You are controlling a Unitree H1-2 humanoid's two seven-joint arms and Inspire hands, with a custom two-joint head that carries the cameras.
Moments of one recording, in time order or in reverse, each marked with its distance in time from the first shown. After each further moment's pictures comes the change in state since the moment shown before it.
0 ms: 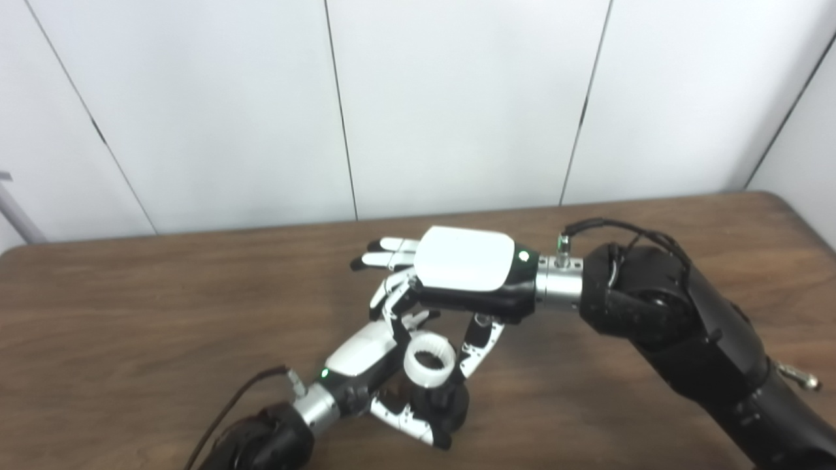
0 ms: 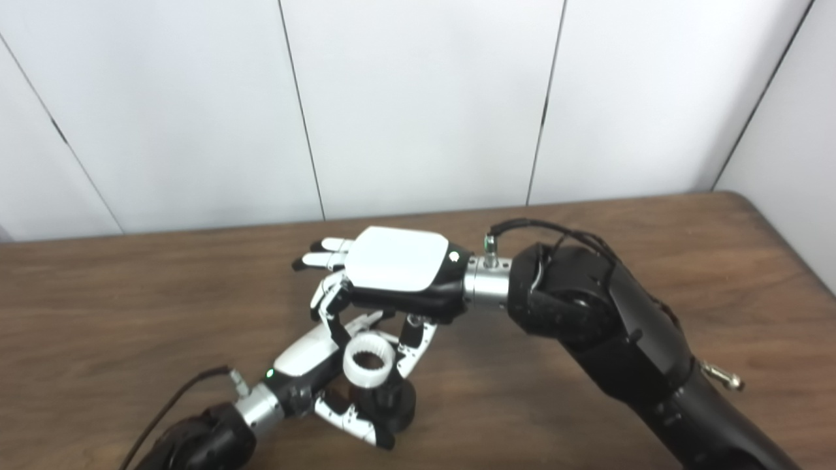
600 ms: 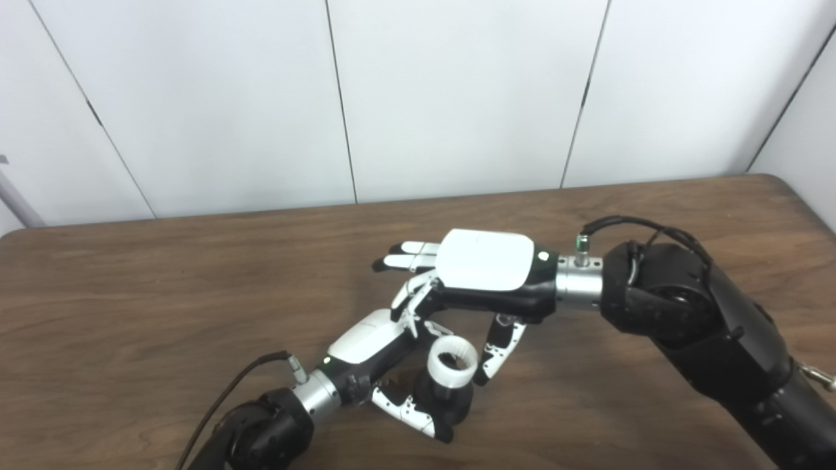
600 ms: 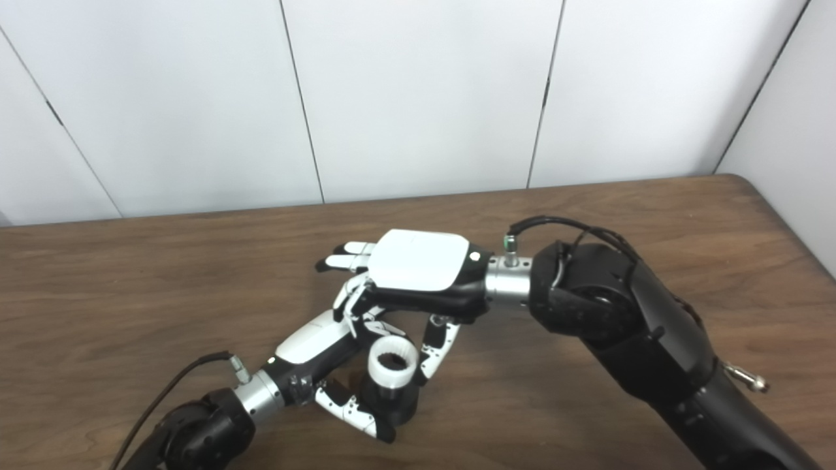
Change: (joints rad) left arm 0.019 0.003 0.024 -0.050 -0.017 -0.005 -0.055; right arm 0.068 -0.052 -0.028 -0.007 0.035 -0.013 0.030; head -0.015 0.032
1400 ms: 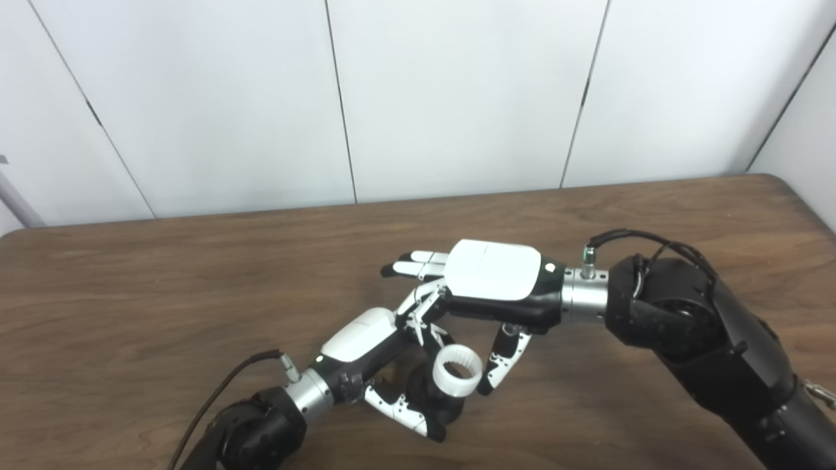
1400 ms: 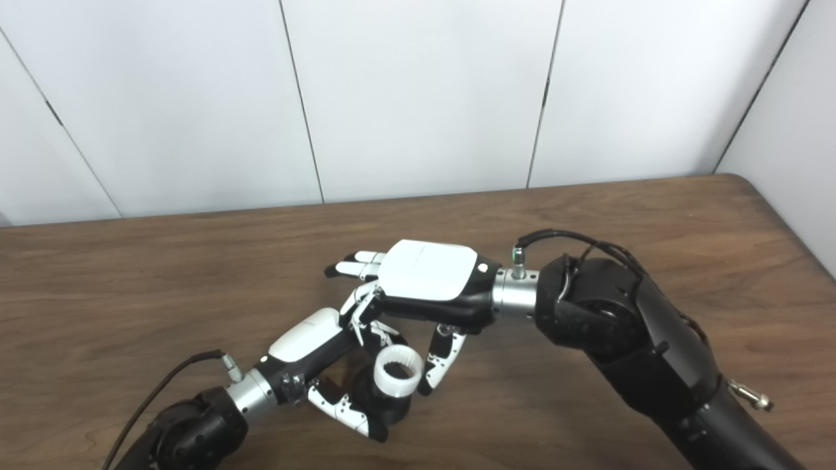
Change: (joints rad) left arm 0.005 0.005 0.020 -0.003 -0.016 -0.005 -0.023; right arm 0.036 0.018 -0.011 0.001 -0.022 -0.005 -0.002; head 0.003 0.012
